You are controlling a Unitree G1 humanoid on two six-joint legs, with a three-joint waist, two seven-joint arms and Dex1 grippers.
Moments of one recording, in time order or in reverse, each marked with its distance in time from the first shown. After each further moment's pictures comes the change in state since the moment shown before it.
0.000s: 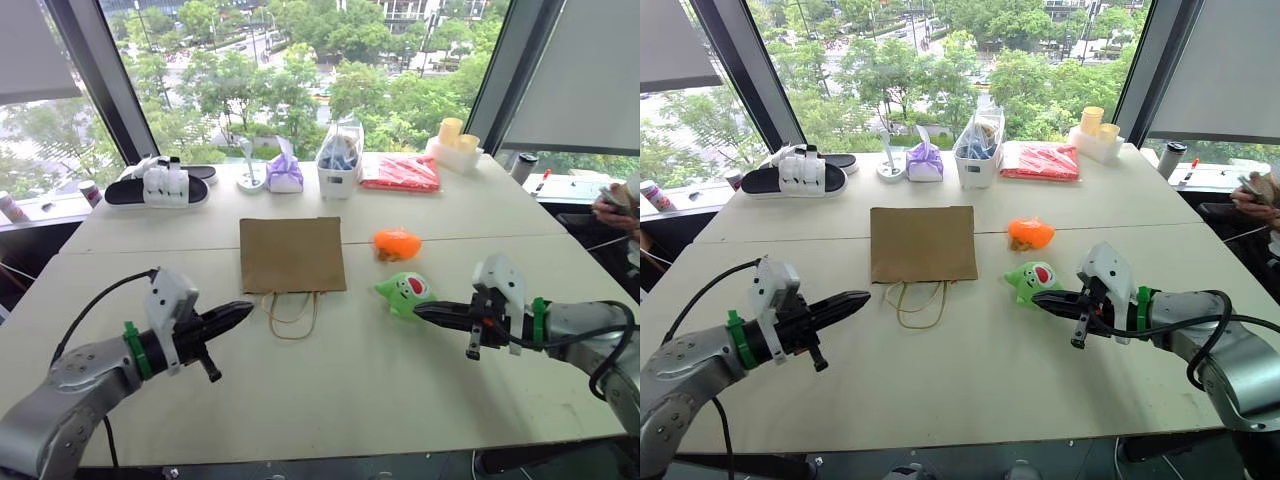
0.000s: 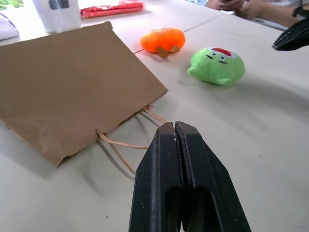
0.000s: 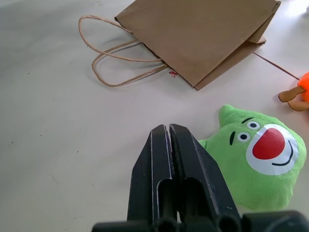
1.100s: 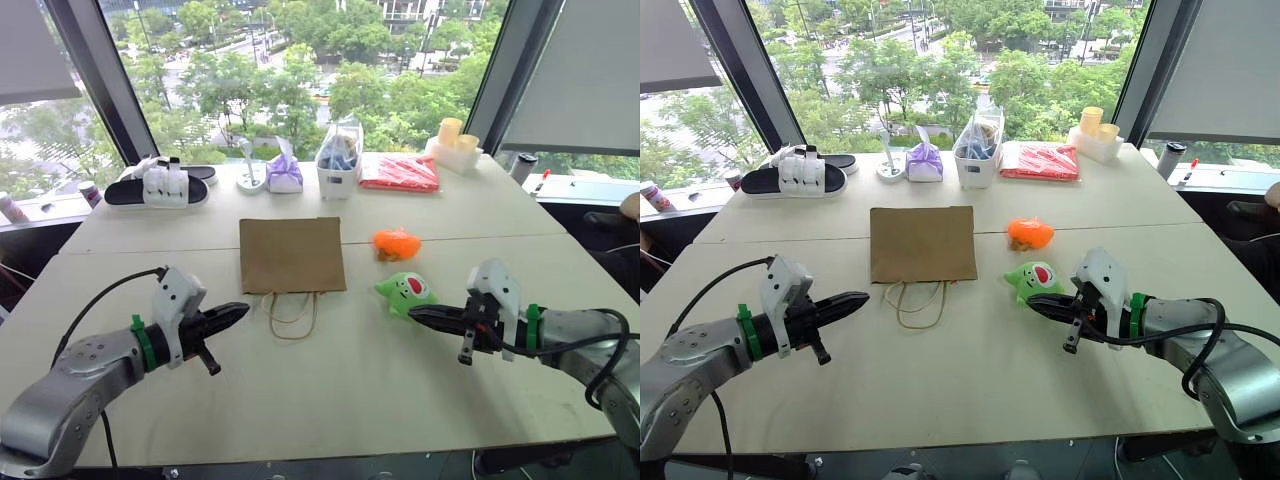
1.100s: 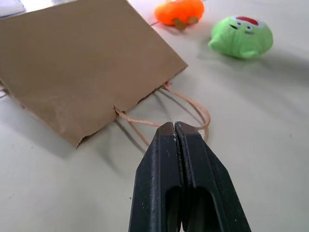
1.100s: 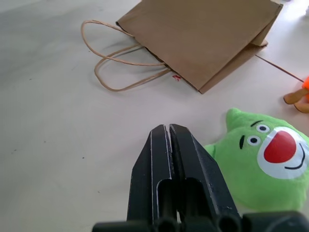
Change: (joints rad) left arm -0.104 0.053 -0.128 0.149 0.148 -0.069 -0.028; right arm 0.033 0.037 0.002 -0.065 0.009 0.021 -0.080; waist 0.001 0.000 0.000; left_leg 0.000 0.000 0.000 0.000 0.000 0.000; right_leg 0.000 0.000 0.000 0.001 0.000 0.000
